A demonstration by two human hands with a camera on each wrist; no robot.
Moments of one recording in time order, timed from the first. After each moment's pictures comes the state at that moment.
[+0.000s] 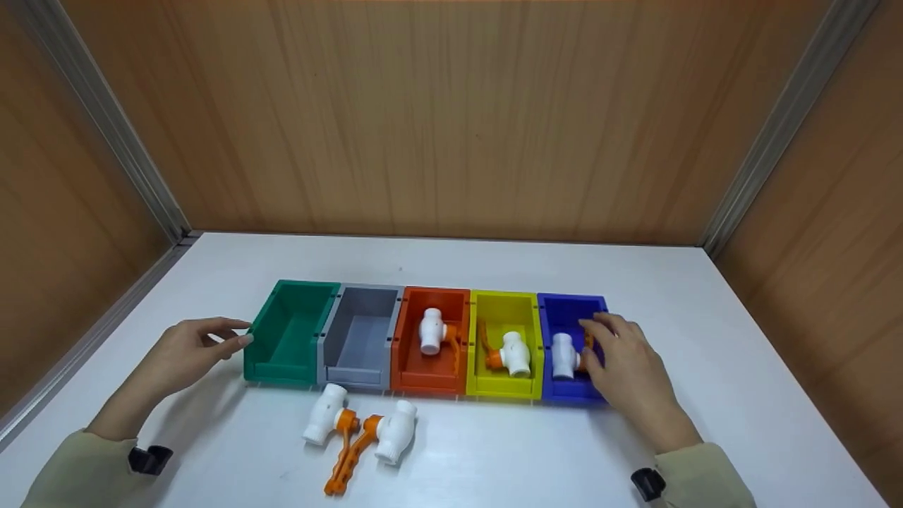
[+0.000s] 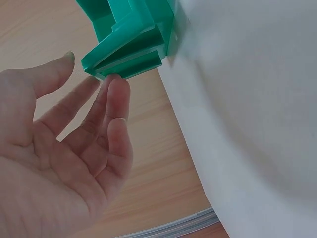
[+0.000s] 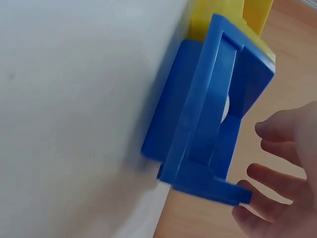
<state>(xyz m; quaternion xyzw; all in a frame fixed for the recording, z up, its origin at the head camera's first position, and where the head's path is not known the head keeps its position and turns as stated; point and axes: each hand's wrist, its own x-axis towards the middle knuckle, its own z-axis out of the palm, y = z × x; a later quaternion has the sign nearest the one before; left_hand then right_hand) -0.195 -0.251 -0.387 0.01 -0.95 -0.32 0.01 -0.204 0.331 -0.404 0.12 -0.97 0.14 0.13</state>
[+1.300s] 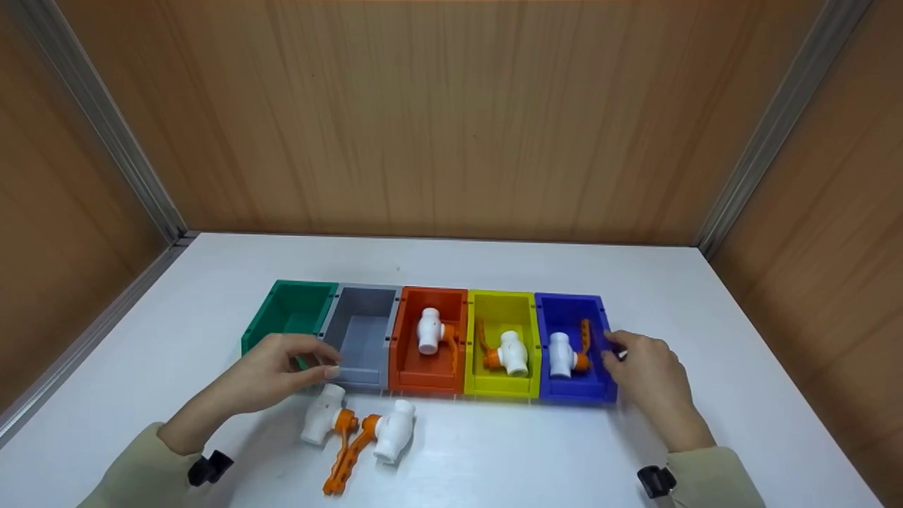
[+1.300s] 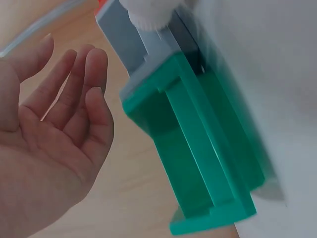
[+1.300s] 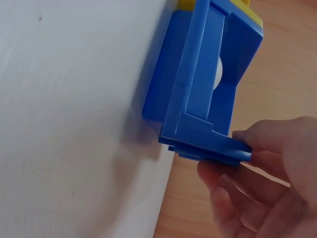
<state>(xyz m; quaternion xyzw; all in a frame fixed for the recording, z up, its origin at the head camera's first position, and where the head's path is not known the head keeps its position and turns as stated) -0.184 -0.146 -0.382 -0.20 -0.91 -0.37 -0.05 -0.204 0.355 -0.397 0.02 -0.98 0.21 0.02</state>
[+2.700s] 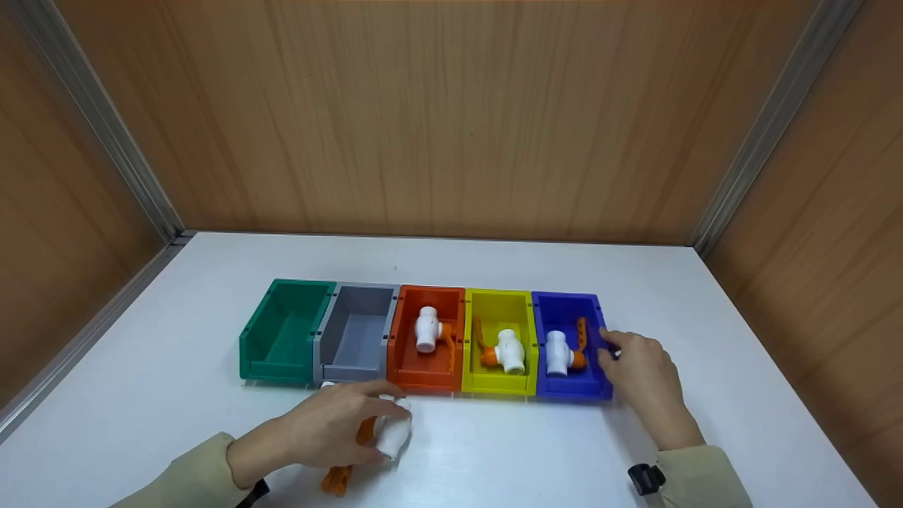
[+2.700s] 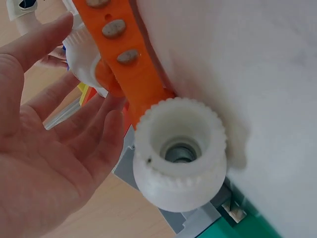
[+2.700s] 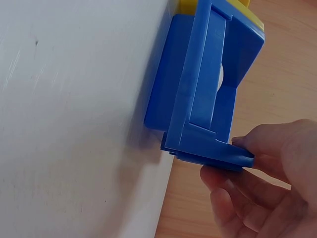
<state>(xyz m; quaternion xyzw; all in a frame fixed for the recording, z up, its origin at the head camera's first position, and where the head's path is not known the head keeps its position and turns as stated) -0.158 -0.074 -0.408 -0.35 -0.91 -0.21 -0.12 -0.202 0.352 -0.402 0.02 -0.98 0.21 0.06</state>
